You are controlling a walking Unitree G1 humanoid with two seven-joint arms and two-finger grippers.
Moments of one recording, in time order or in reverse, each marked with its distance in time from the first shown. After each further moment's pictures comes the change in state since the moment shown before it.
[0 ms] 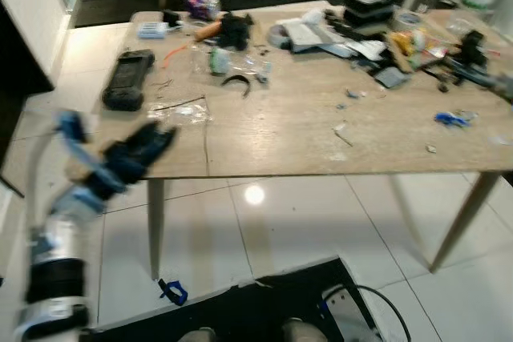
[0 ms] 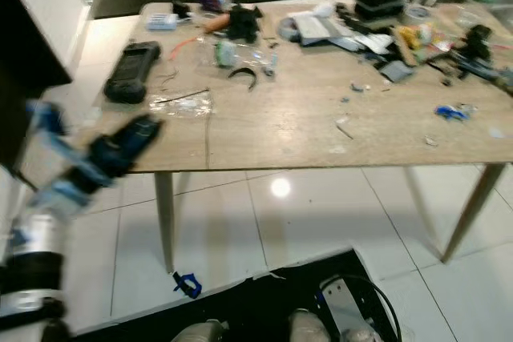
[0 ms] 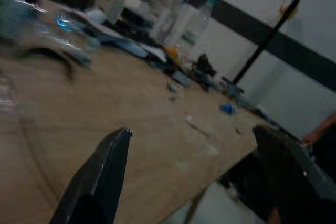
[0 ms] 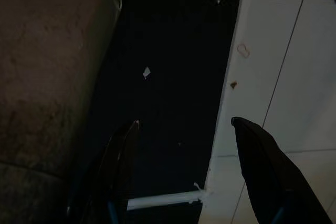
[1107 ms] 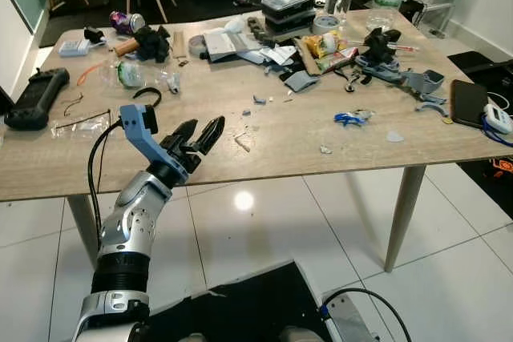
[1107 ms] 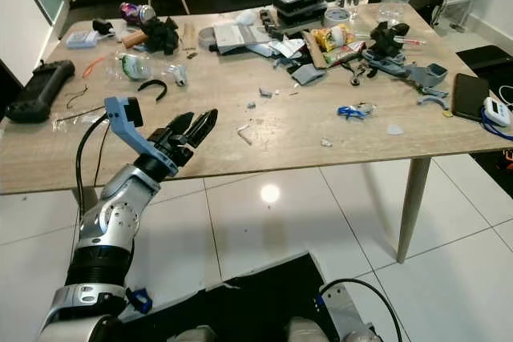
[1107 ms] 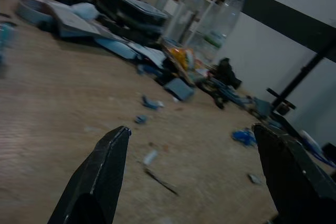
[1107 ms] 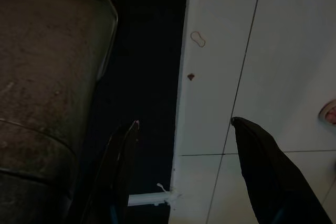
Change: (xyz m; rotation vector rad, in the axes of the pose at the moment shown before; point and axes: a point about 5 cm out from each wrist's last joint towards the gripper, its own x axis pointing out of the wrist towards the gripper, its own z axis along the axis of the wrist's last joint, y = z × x) left arm 0.024 -0.001 0.003 0.055 -0.063 0.239; right arm 0.000 0.004 -0.003 -0.005 0.006 0.020
